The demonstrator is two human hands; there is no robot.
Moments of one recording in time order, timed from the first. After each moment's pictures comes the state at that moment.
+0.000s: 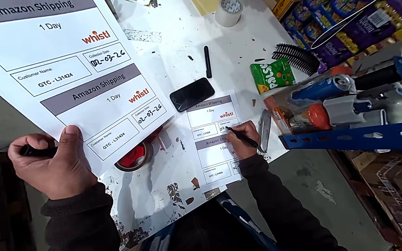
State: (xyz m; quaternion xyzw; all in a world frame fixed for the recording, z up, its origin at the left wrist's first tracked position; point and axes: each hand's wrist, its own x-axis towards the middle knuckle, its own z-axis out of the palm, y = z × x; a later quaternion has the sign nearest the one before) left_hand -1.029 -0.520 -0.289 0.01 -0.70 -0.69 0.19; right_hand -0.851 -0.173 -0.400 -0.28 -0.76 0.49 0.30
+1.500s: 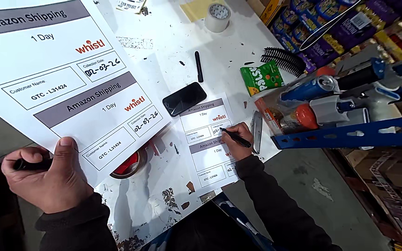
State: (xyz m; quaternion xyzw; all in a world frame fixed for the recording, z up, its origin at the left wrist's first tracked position) left_hand -1.018 -0.510 -0.285 0.02 -0.70 -0.69 0.18; right_hand -0.849 -0.166 -0.396 -0.30 -0.76 0.50 0.29
